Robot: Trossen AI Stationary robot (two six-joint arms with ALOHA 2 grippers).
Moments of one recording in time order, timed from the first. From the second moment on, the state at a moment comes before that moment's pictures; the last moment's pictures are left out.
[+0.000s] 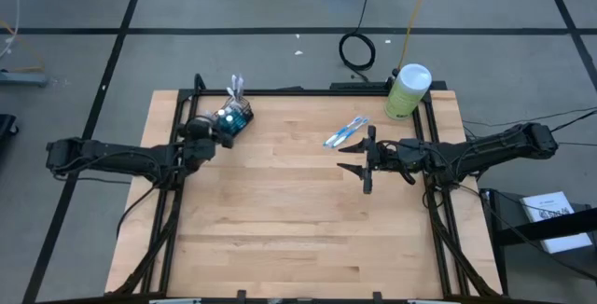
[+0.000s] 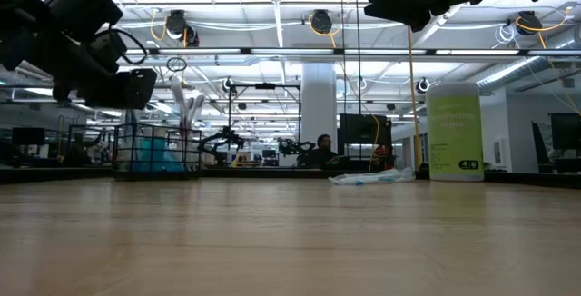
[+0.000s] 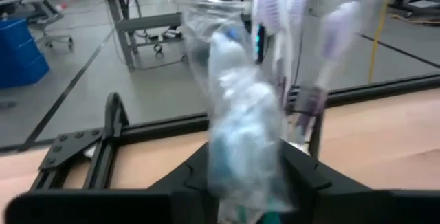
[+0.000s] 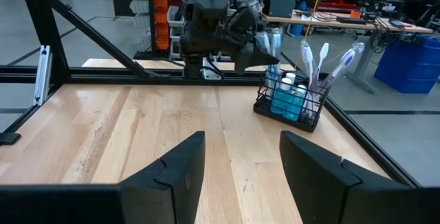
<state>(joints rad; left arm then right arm) 0.13 0.79 0.19 0.02 -1.11 -0.51 0.11 0.98 0.57 0.27 0.23 -0.02</state>
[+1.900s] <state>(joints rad) -0.33 0.53 0.20 1.01 -1.19 0.49 0.11 1.01 0.55 0.22 0.34 0.04</state>
